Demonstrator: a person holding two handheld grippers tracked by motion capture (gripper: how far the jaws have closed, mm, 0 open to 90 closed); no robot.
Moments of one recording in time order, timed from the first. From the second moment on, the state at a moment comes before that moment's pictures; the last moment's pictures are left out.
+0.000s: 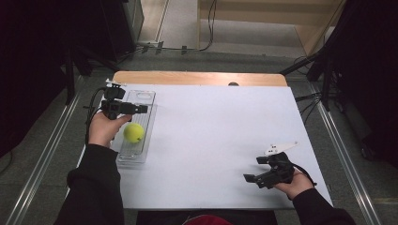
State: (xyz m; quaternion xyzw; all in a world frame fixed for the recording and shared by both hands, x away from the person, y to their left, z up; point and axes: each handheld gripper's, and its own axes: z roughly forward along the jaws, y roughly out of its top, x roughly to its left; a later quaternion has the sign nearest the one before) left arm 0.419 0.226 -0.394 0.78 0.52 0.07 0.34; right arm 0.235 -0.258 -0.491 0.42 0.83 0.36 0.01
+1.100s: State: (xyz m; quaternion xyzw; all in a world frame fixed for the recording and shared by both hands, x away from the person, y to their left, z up) left arm 0.403 0.186 -0.385 0.82 0.44 0.00 0.36; right arm 0.234 -0.258 -0.490 0.42 0.84 0.36 0.01
